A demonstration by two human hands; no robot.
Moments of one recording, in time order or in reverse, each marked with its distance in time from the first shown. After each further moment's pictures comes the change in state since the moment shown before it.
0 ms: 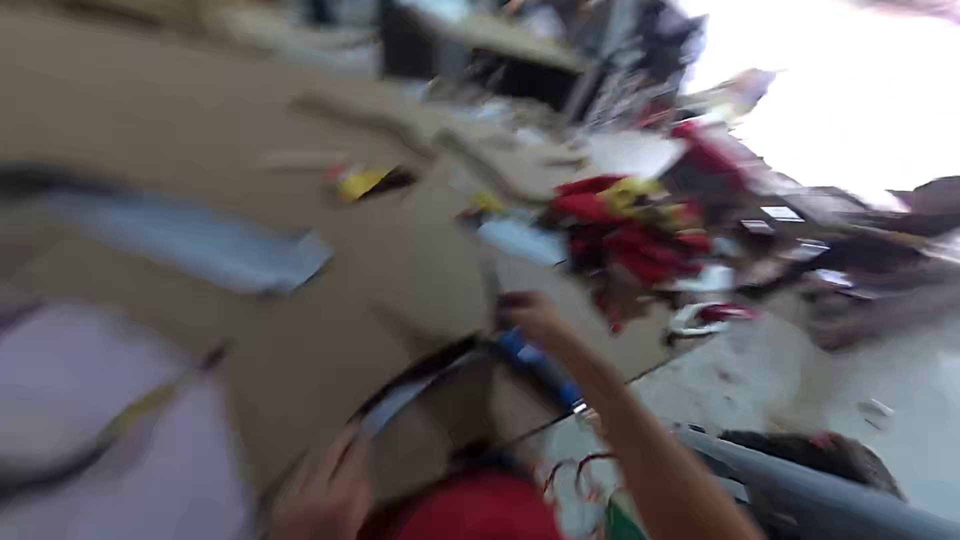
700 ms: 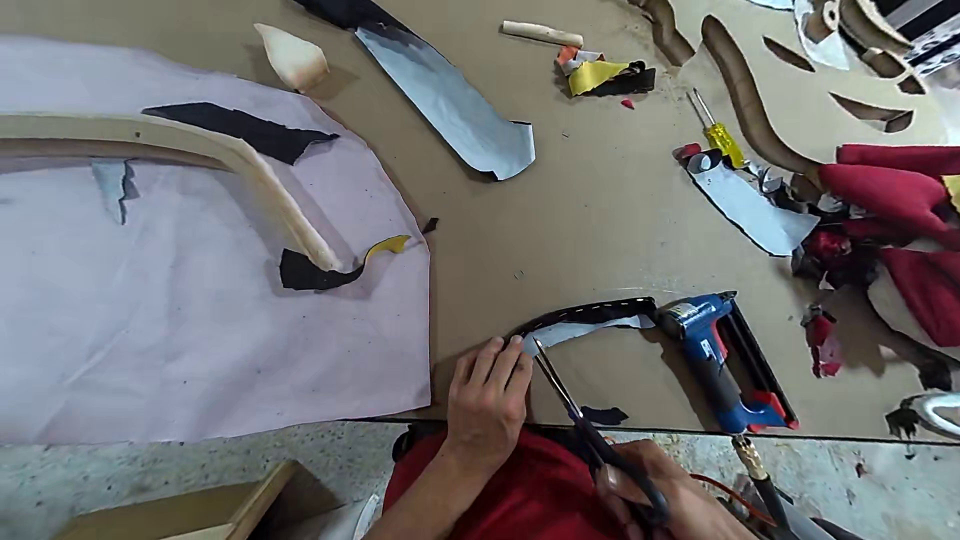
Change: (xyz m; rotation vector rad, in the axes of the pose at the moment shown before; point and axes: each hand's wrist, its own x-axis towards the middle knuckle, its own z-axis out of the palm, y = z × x) left_hand -0.006 -0.005 0.035 0.205 0.209 -0.132; right_hand -0.102 0.030 0.119 0.232 -0.609 0.529
